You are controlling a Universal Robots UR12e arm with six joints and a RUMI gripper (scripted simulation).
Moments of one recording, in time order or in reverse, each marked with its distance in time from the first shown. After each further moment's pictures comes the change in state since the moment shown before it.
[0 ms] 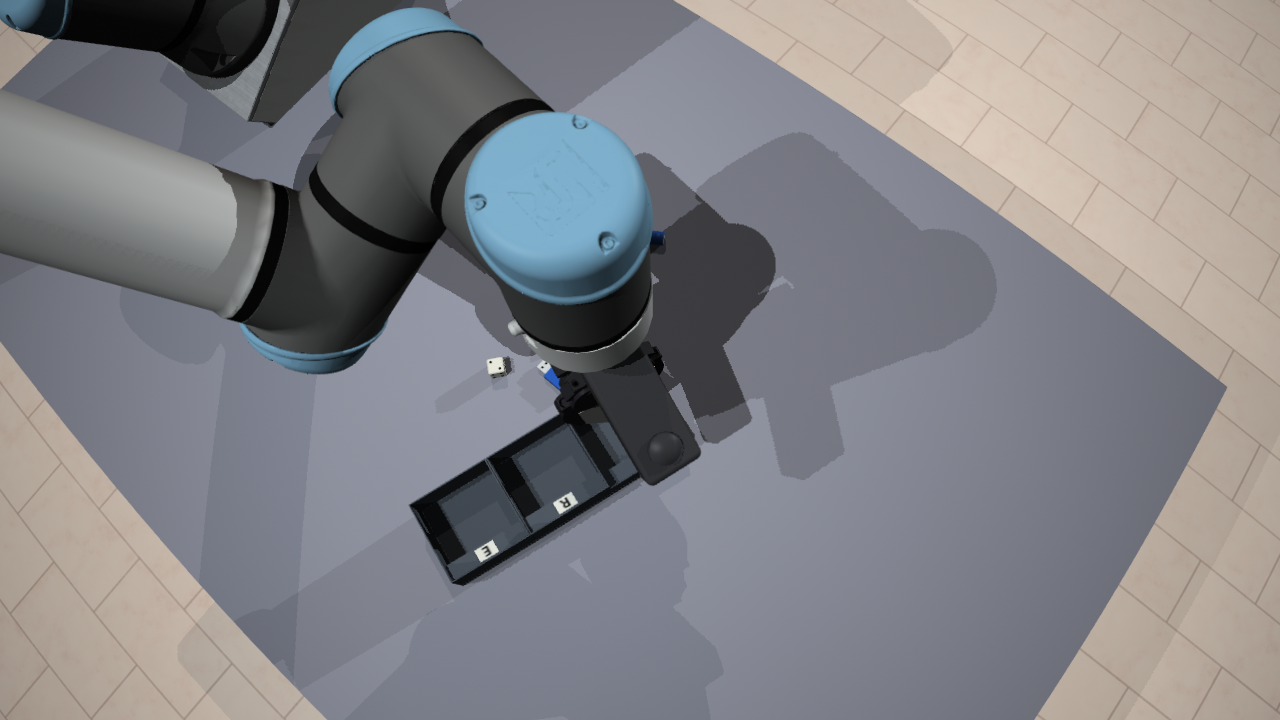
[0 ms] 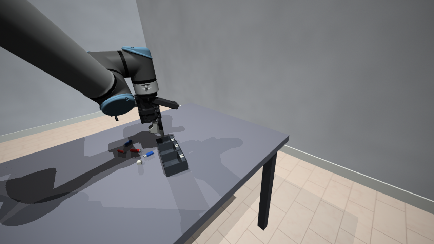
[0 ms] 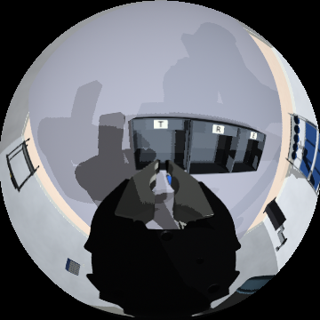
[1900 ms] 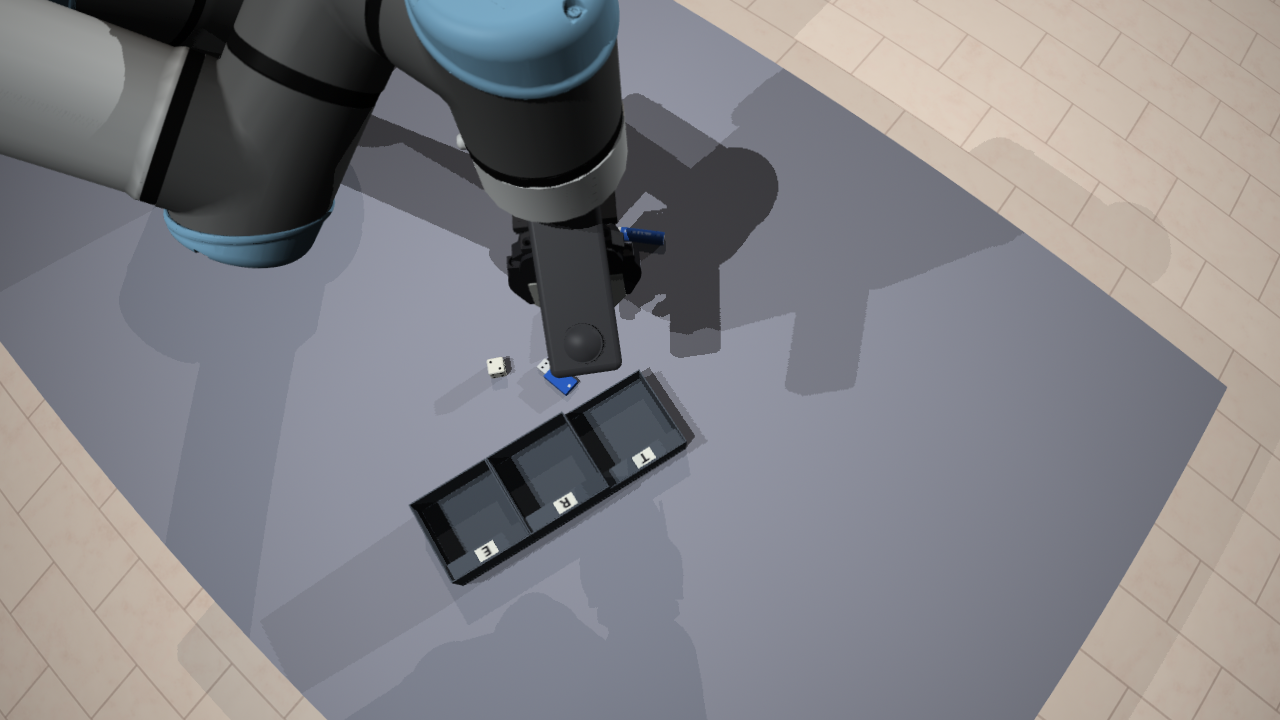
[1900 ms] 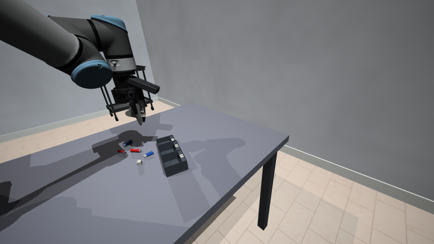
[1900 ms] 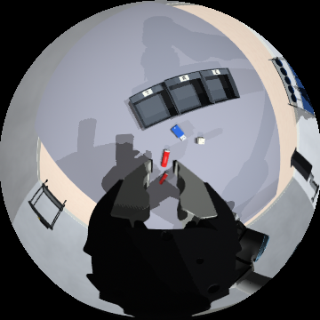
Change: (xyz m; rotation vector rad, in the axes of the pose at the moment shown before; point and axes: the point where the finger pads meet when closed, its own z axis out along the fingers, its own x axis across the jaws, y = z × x) arm -0.014 0.064 -0.089 -0.008 -0.004 0.419
